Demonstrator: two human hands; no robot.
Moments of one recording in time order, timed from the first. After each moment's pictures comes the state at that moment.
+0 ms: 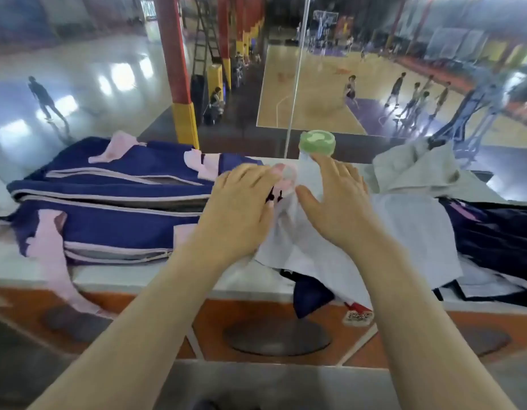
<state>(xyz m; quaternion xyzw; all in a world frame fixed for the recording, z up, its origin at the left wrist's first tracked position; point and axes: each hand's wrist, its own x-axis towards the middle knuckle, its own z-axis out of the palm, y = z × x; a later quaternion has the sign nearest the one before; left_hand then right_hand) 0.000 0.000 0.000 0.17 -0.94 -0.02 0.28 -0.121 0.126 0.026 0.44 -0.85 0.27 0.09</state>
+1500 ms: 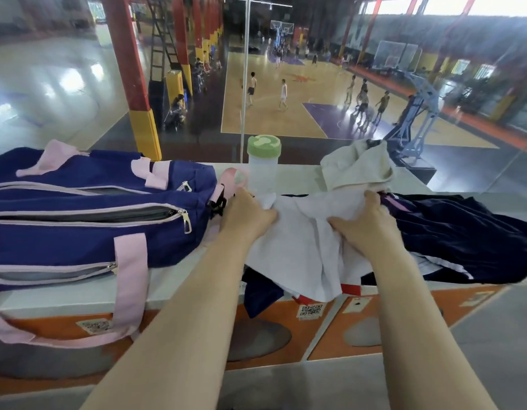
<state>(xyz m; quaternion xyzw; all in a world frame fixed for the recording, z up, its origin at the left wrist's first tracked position) -0.098 0.045 -0.018 0.38 -0.81 -0.42 0.15 -0.201 0.224 0.001 0.12 -0.96 0.24 -0.03</state>
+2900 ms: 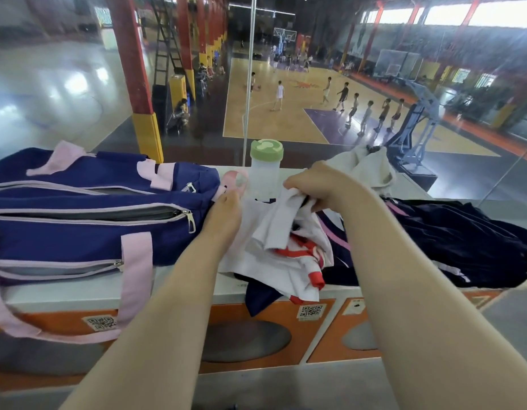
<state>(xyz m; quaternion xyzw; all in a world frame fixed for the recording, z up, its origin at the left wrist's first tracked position) -0.079 0.023 -0.023 0.32 -0.70 -0.59 0.25 -0.189 0.141 0.068 0.23 -0.87 0.38 -0.23</state>
